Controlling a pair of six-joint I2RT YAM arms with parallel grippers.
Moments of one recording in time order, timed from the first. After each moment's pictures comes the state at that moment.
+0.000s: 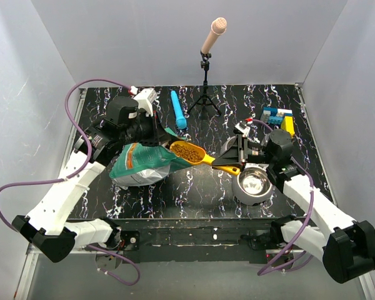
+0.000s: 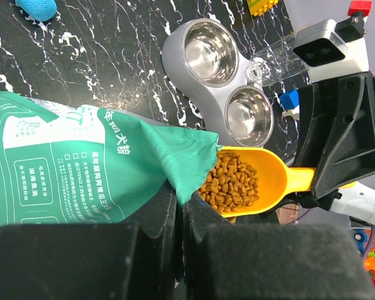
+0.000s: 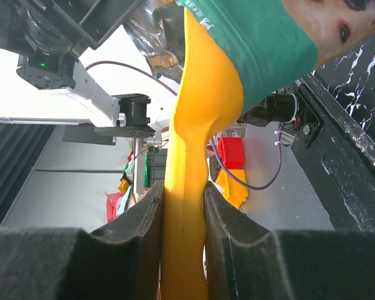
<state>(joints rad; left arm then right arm) -0.57 1.19 1.45 -0.79 0.21 -0.46 0.38 1.02 0.62 0.35 -1.13 1.44</state>
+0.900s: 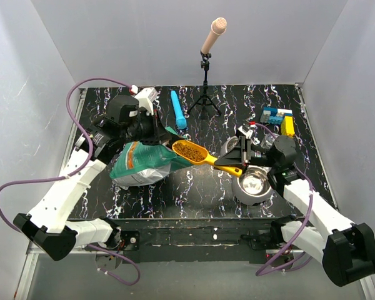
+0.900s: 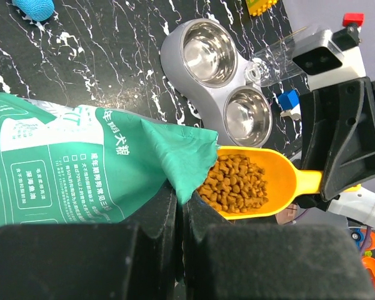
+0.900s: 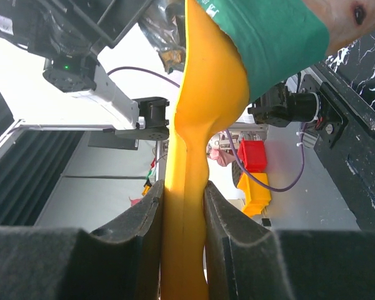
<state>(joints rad) -0.57 1.21 1.45 -0.79 0.23 -0.46 0.36 0.99 0.54 0.51 -1.13 1.62</state>
